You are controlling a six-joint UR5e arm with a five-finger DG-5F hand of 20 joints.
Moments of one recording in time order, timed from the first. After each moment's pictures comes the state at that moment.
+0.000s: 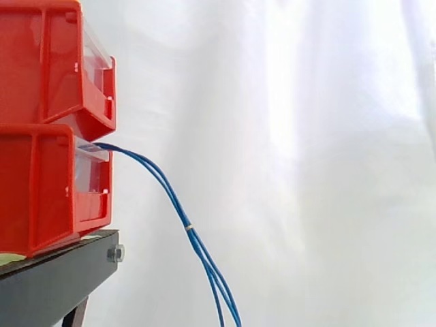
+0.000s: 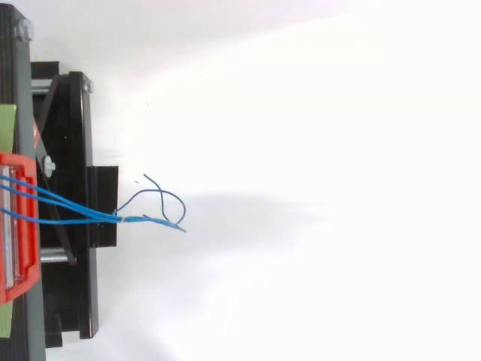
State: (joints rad) arm -0.09 -1.59 -1.71 -3.00 -1.65 -0.04
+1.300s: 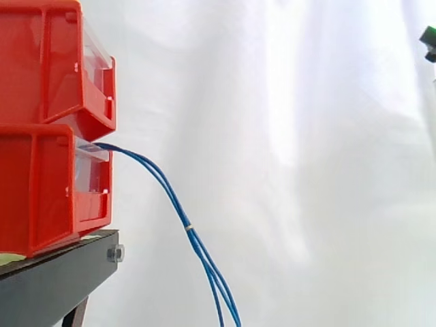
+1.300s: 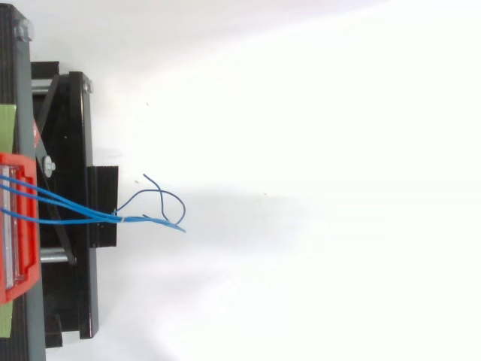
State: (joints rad) arm -0.05 -1.61 -1.73 -2.90 -1.54 -0.18
